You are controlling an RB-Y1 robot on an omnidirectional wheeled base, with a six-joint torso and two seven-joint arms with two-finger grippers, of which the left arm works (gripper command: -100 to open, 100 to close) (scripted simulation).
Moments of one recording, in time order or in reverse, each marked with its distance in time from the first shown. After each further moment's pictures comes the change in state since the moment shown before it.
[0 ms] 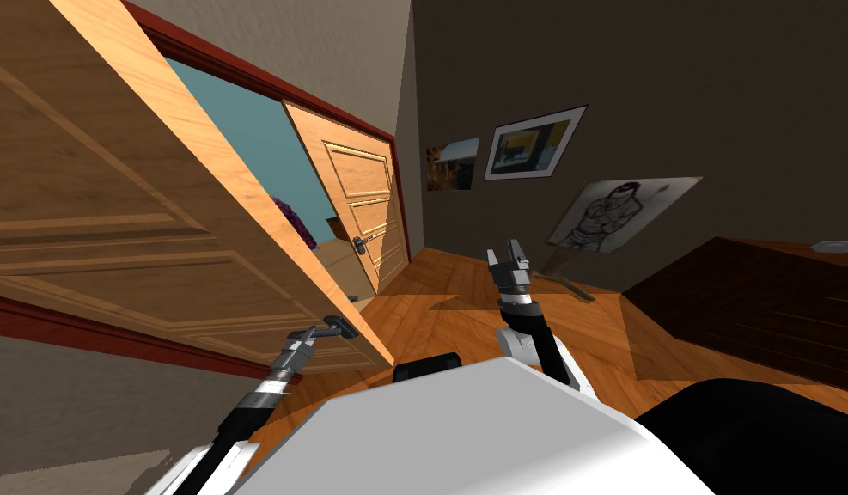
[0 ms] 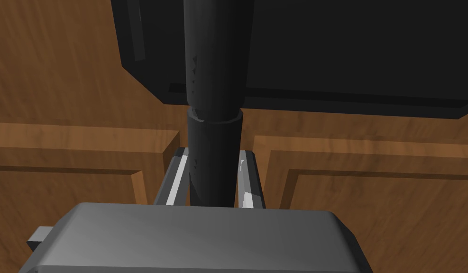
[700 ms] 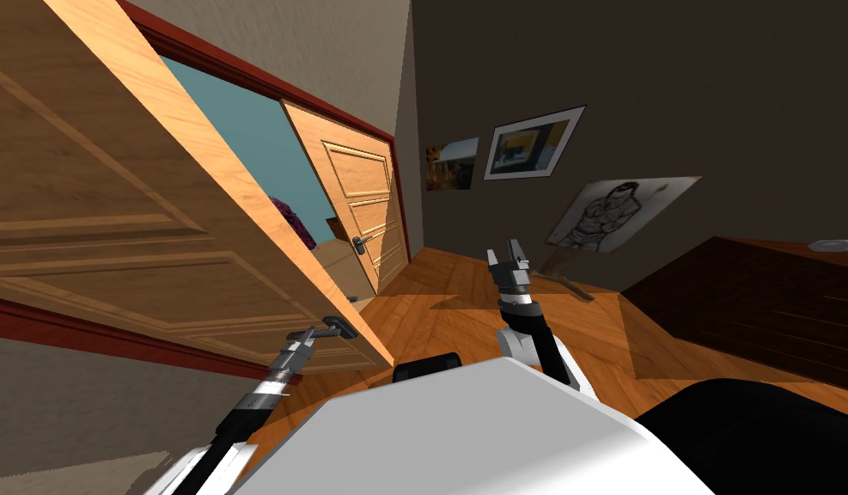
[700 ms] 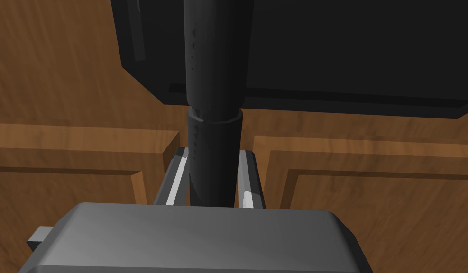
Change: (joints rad) arm -0.002 0.006 -0.002 0.012 -0.001 -0.011 0.006
